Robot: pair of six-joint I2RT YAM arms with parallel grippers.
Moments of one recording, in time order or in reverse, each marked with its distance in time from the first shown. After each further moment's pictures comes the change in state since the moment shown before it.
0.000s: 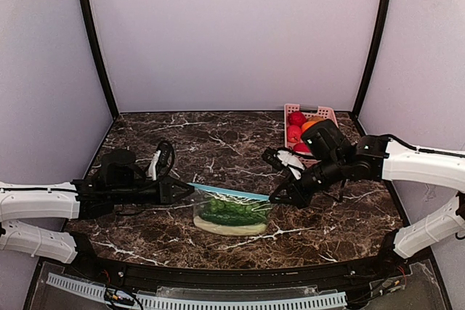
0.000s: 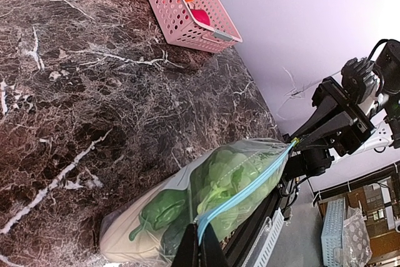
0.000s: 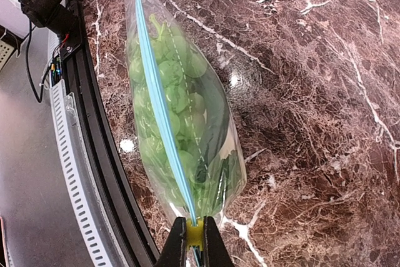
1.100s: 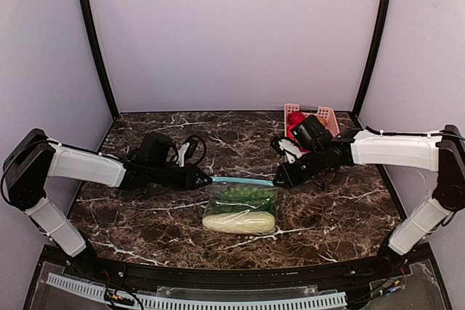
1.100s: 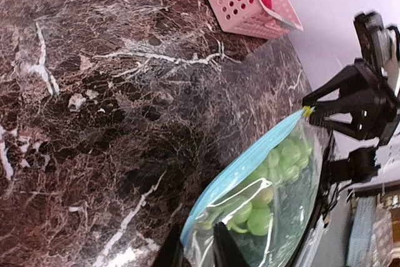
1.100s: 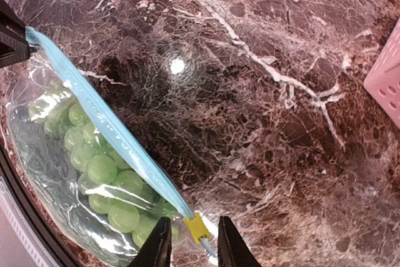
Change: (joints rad) left arm 0.129 0.510 0.273 0.011 0.142 0.155; right arm -0.171 0.255 0.064 0.063 0.157 0.195
